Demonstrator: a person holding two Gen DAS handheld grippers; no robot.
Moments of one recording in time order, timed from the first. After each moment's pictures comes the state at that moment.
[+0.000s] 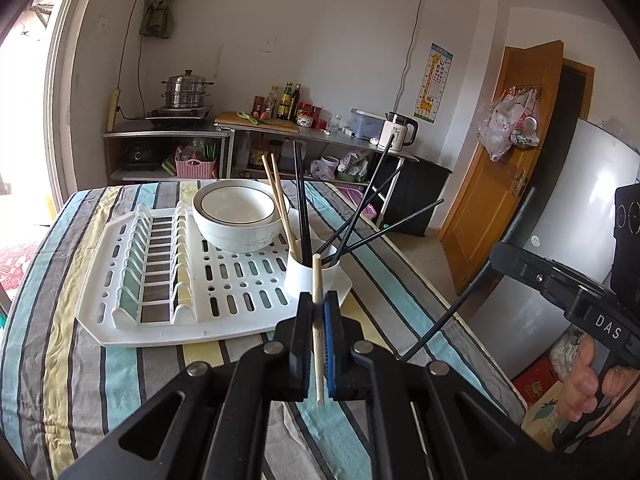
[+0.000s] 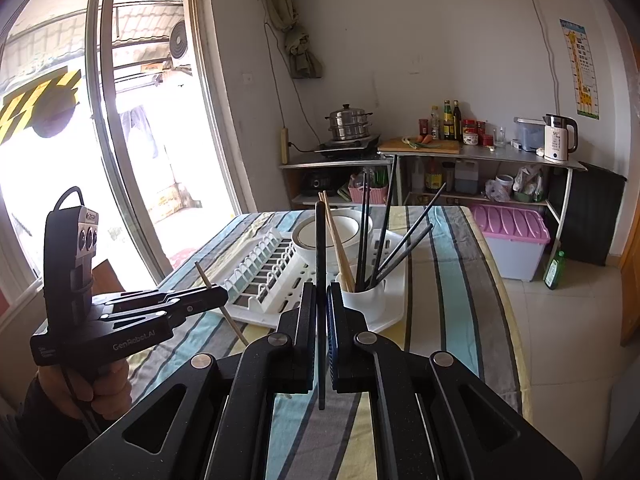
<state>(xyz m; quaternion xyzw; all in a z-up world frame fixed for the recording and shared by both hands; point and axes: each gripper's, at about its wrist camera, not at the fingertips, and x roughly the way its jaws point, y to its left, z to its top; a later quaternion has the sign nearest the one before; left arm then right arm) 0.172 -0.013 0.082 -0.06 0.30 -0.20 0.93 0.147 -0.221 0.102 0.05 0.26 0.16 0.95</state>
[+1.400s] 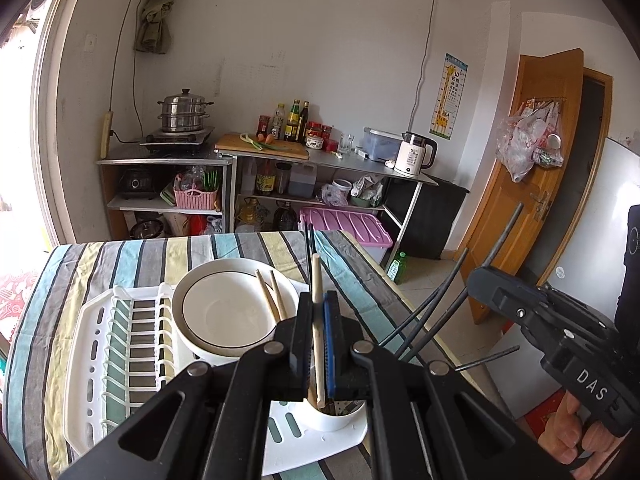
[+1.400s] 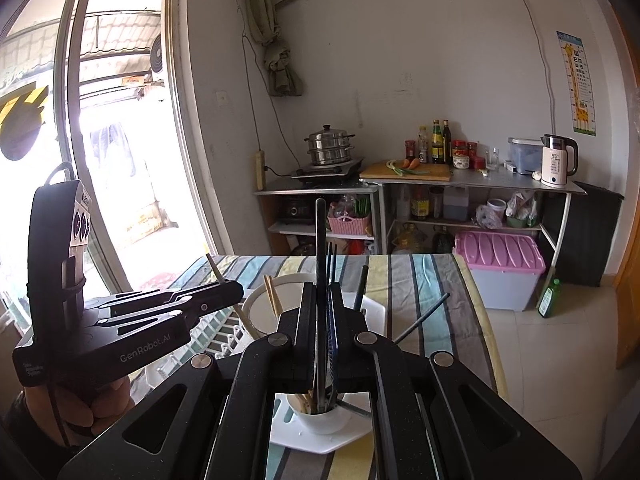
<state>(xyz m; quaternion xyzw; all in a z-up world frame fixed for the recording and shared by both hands) 0.307 -0.048 0.114 -0.06 0.28 -0.18 0.94 0.284 -0.226 0.109 0.05 0.24 0.13 0.96</state>
